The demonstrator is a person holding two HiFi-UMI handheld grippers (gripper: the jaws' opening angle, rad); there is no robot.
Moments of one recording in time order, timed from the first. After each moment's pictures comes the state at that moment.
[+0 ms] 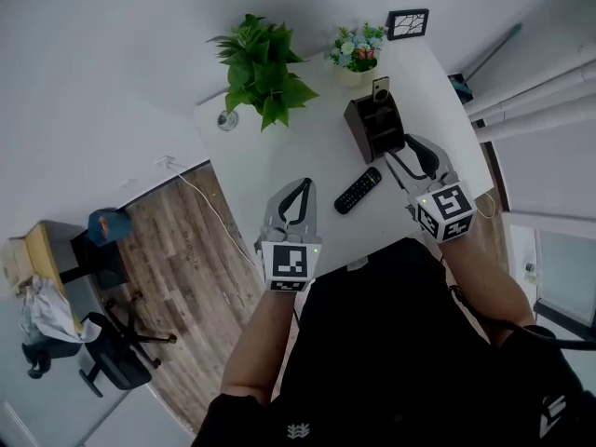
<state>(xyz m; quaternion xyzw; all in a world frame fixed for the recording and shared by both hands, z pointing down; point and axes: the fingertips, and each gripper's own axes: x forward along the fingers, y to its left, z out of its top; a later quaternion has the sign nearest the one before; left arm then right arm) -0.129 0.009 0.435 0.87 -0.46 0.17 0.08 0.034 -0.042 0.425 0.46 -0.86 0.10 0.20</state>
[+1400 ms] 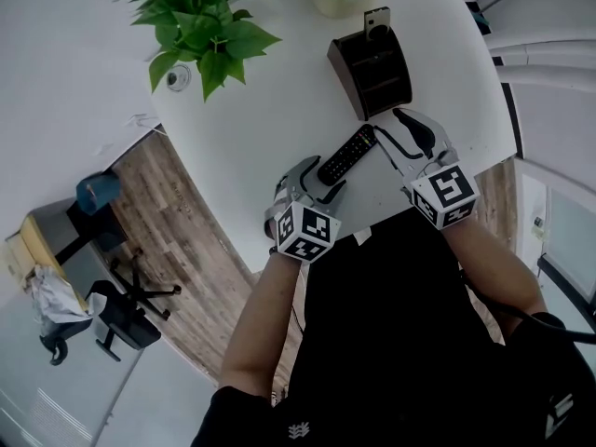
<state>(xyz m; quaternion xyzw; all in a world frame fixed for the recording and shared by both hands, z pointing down) -0.028 0.068 0.636 0.88 -0.24 0.37 0.17 0.054 -0.034 0.547 0.42 -0.86 0.19 0.22</state>
